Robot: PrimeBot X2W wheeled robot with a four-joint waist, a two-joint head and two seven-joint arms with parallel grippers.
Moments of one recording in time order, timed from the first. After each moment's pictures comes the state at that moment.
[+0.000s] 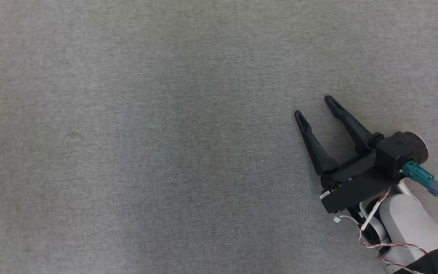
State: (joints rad) left arm -0.68 0.40 0.48 0.45 -0.65 0.23 0.62; right arm -0.45 -0.32 0.38 0.11 0.35 0.13 -0.10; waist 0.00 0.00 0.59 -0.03
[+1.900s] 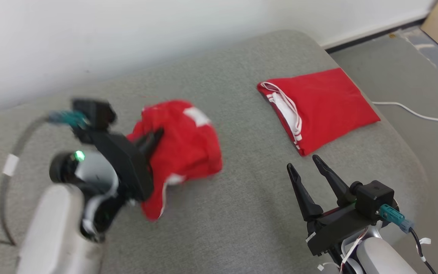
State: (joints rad) left arm -0.56 0.14 -0.17 0.09 -0.59 -0.08 0.62; right arm -0.32 -0.23 0.40 0.32 0.43 0.13 -0.22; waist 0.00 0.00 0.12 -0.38
